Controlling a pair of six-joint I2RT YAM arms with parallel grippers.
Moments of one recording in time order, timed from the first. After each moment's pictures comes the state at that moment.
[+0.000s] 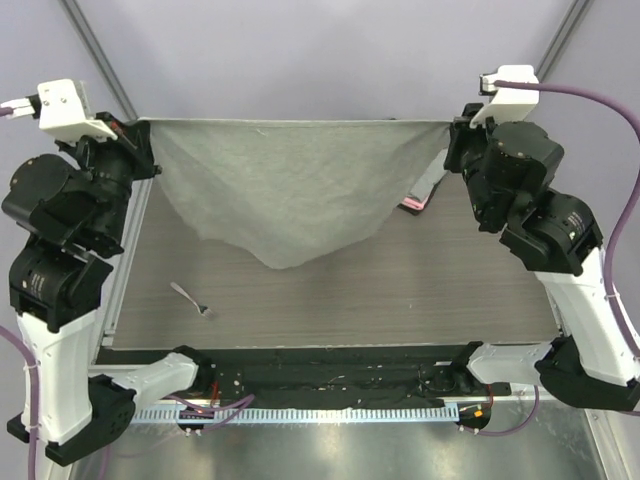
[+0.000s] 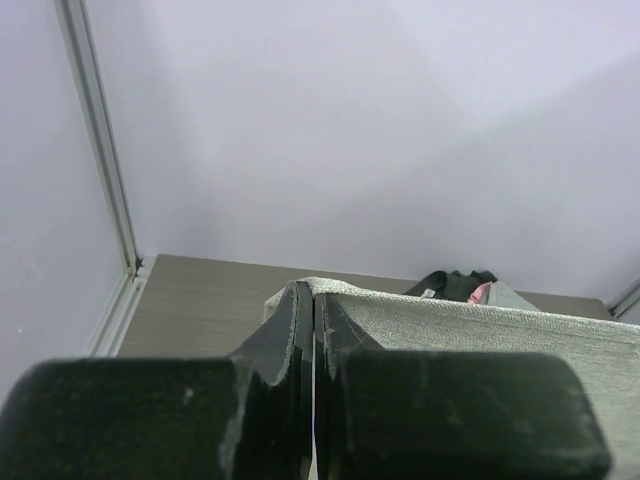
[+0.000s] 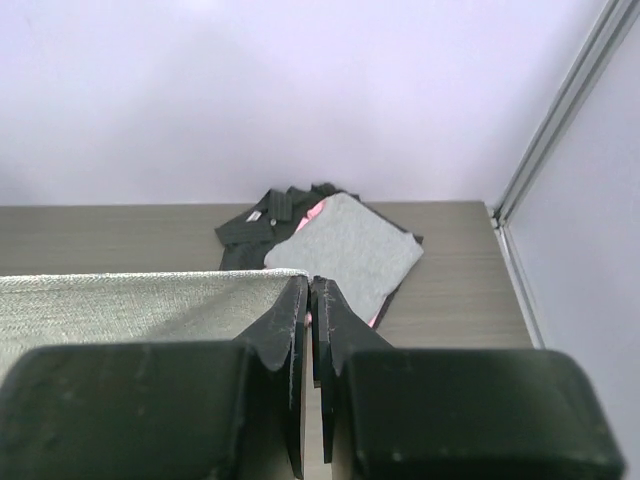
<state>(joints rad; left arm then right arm) -0.42 1.07 1.94 -0.72 -0.46 -0.12 0.74 1.23 1.92 -0.77 0.78 0.06</state>
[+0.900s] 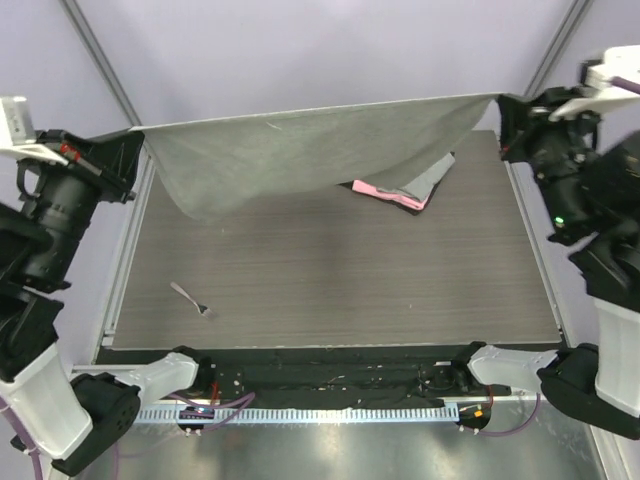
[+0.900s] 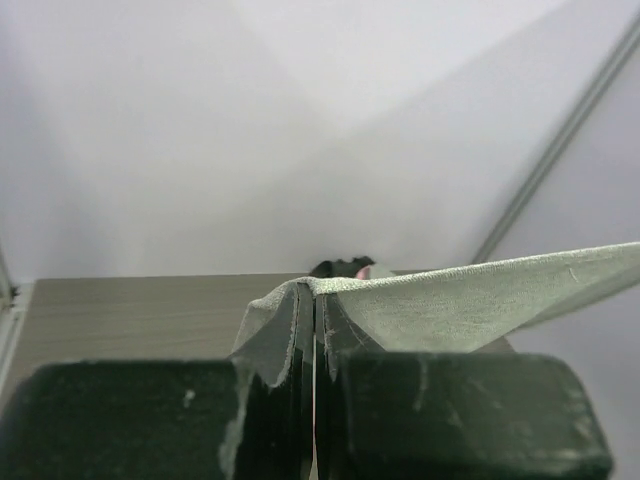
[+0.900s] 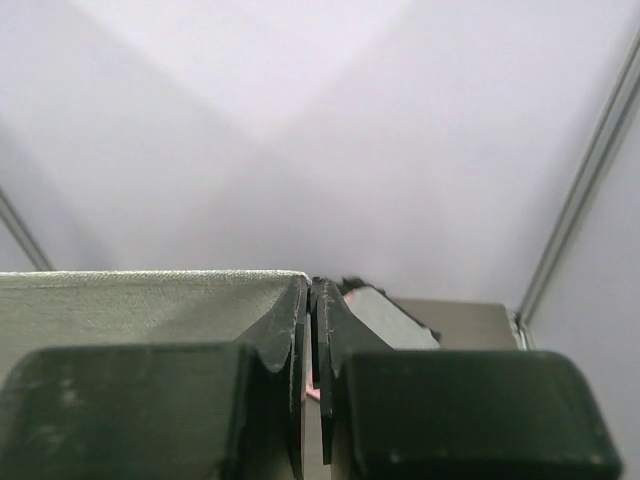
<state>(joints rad) -0.37 1.12 2.25 -0.96 -0.16 -0.22 0.63 1.18 2.12 -0.75 0.55 -0.07</state>
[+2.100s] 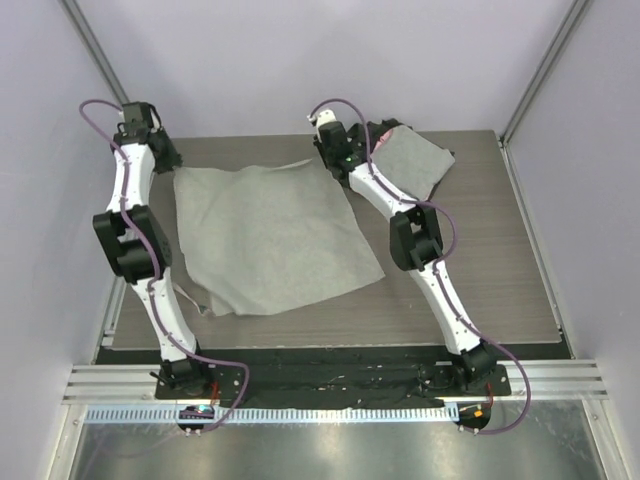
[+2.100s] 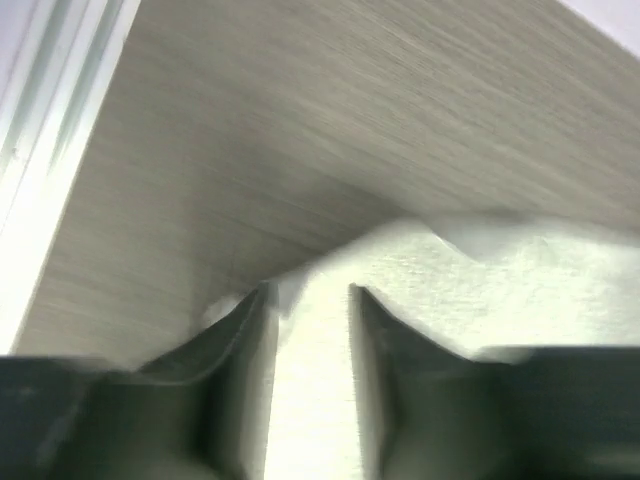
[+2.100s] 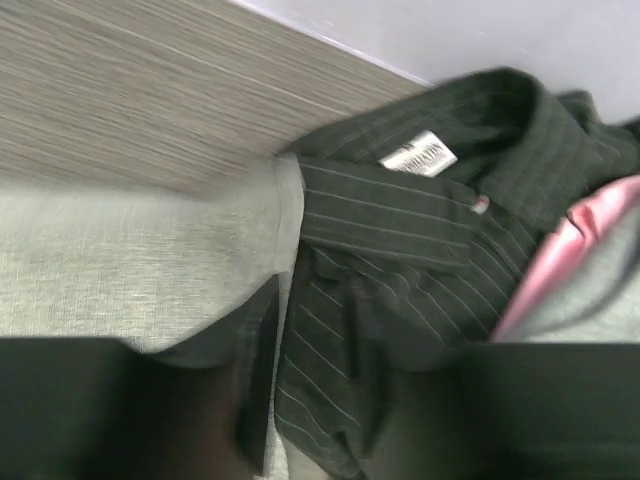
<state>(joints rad) 0.22 2.12 2.02 -0.74 0.02 -0.31 0.51 2.67 2.49 -0.31 0.34 -0.13</state>
